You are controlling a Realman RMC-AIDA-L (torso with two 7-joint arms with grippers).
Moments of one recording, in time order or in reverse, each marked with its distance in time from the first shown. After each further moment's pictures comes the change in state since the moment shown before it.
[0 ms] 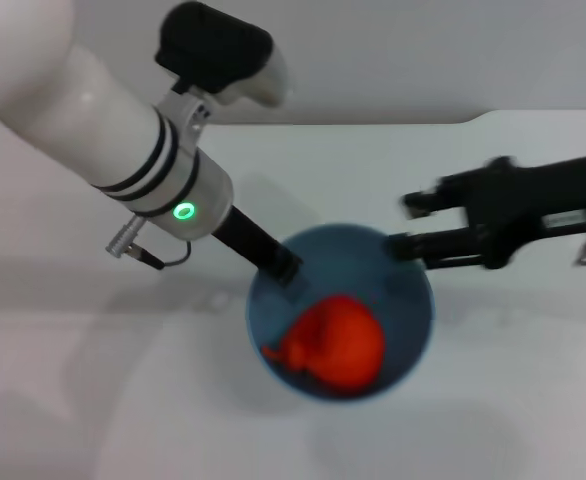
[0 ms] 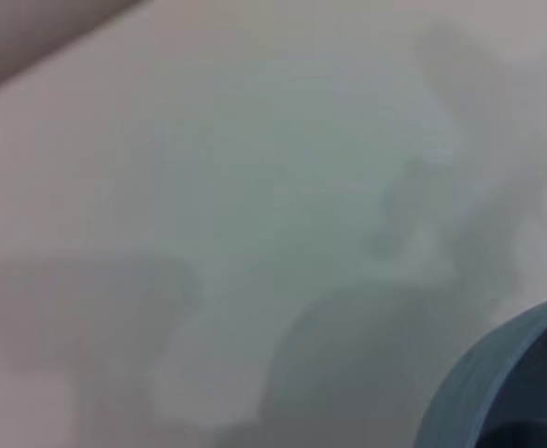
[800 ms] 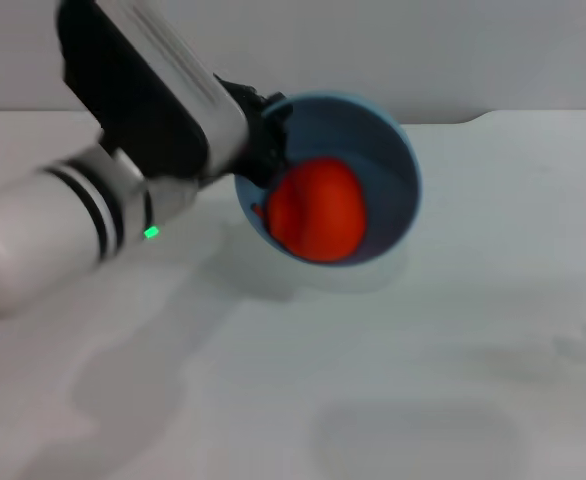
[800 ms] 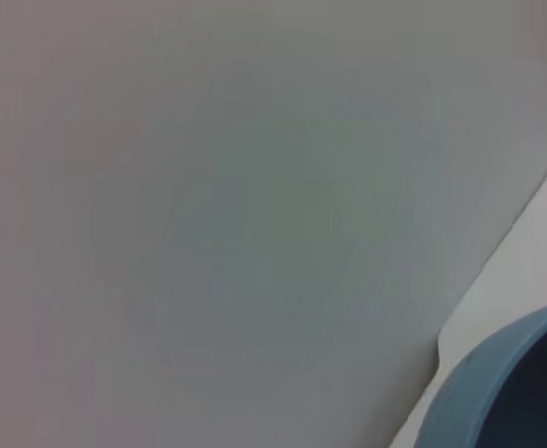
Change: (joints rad) left arm 0.580 0.002 0.342 0.400 0.171 -0.939 0.433; right arm -0.097 -0.005 0.515 0.097 -0.322 -0.258 0.111
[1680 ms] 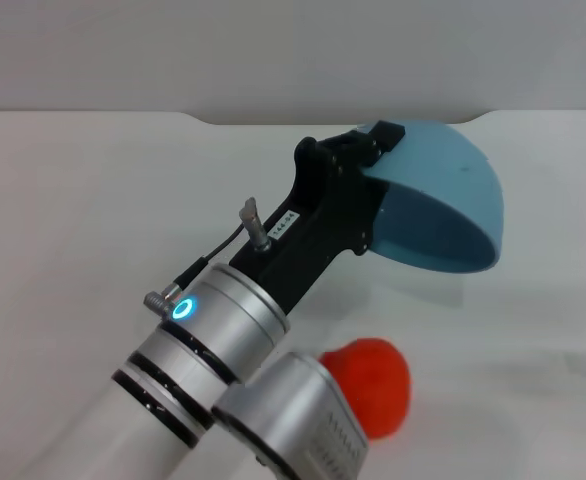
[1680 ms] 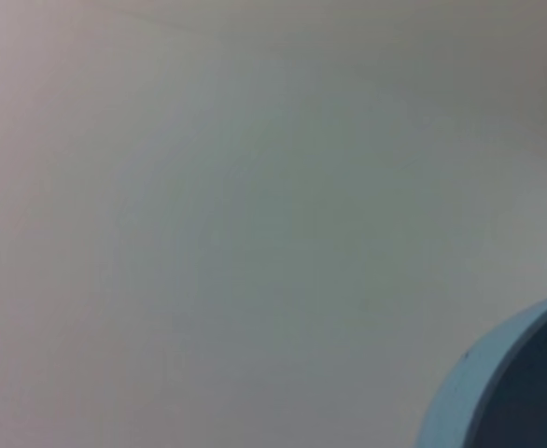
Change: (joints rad) left arm 0.099 -0.010 0.479 -0.366 0.133 -1.040 0.676; right arm -0.001 -0.003 0.021 0.042 -0.045 -0.007 -0.003
